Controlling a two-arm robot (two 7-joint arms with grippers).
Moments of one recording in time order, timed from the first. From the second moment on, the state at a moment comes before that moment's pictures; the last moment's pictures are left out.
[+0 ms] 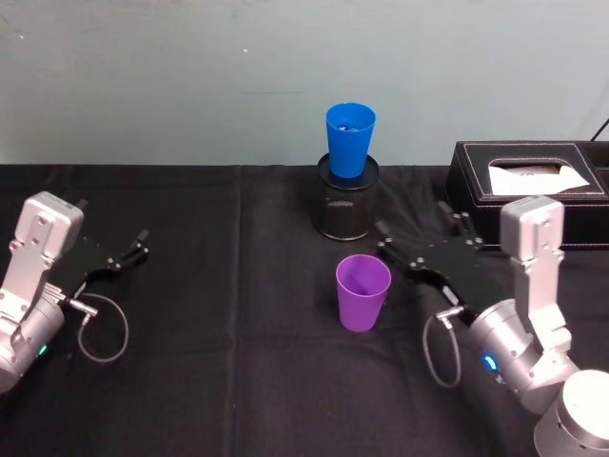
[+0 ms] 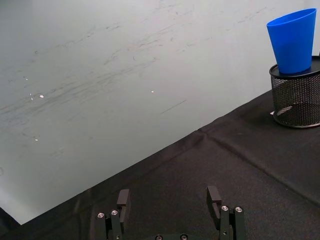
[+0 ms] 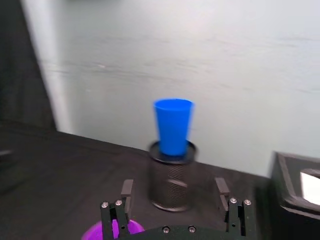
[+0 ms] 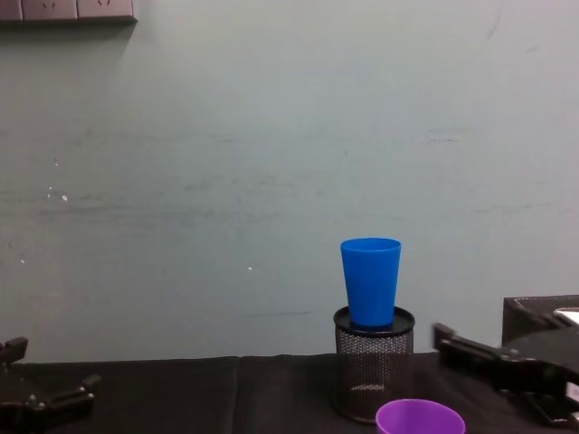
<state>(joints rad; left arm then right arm) -0.20 0.60 0.45 -1.41 -0.25 -0.12 0.03 0.03 0.22 -0.21 -1.58 0.15 -0.07 0.18</state>
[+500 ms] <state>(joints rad) -0.20 0.60 0.45 -1.41 -0.25 -0.12 0.03 0.03 0.15 -0.13 -1.50 0.10 -0.04 0.06</state>
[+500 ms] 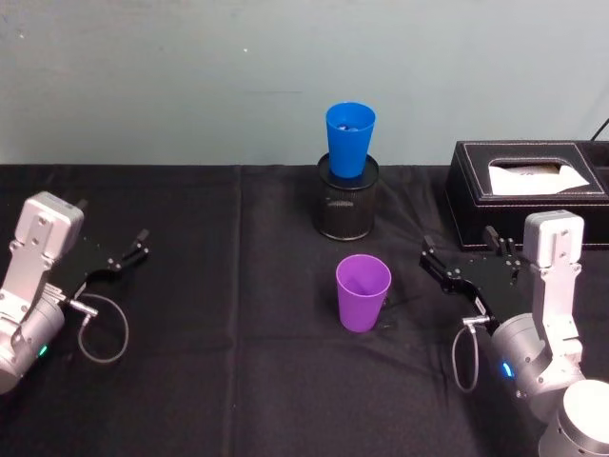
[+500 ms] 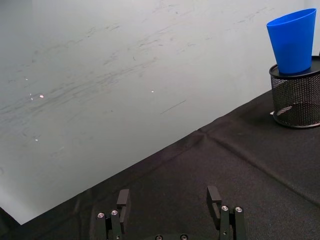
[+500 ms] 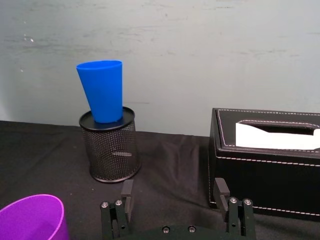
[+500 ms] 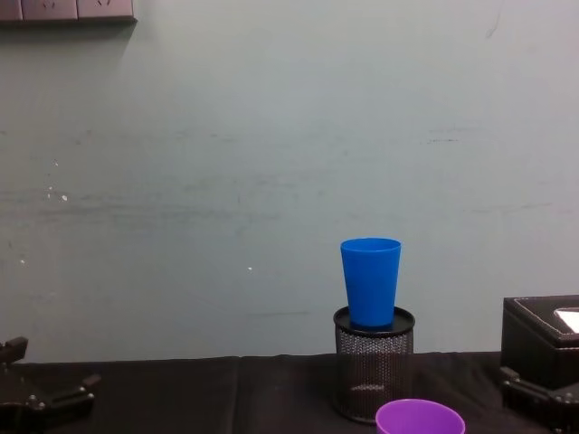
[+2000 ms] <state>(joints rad) -0.20 0.60 0.45 -1.41 -0.25 -0.12 0.03 0.04 0.15 -0.13 -1.47 0.10 -0.05 0.08</state>
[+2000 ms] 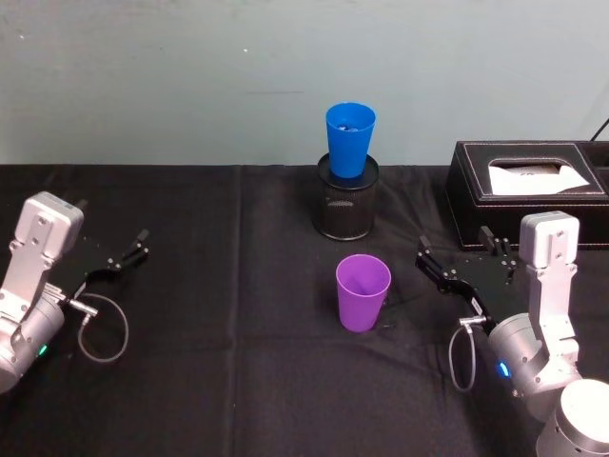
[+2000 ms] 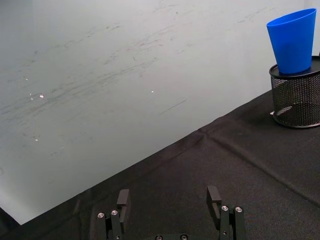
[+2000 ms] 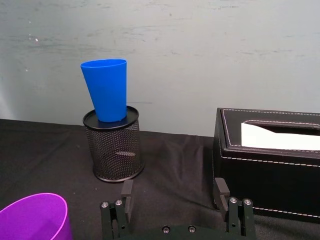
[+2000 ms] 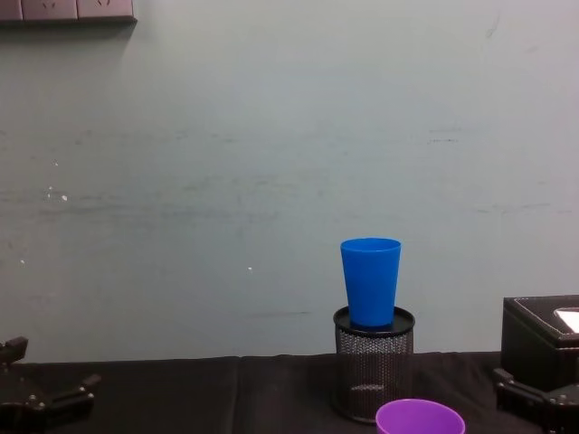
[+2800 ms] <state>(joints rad) -0.20 0.60 0.45 -1.41 -0.25 -0.12 0.03 0.04 0.15 -0.13 -1.47 0.10 -0.05 0.08</state>
